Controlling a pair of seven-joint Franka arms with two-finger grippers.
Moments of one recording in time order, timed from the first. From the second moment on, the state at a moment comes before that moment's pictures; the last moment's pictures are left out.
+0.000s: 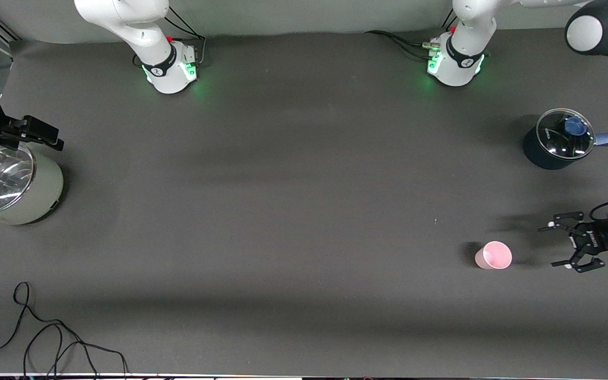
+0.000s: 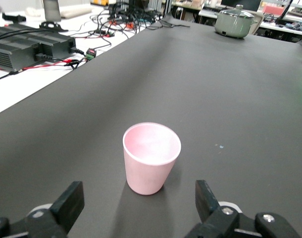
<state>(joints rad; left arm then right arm) 0.49 0.89 0.00 -1.37 -1.04 1.66 2.18 0.03 0.01 -0.03 -1.52 0.00 1.45 0.06</state>
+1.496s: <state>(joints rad) 0.45 1.10 -0.10 -1.38 -1.27 1.75 2.46 0.03 0.01 -0.03 -1.52 0.00 1.45 0.06</state>
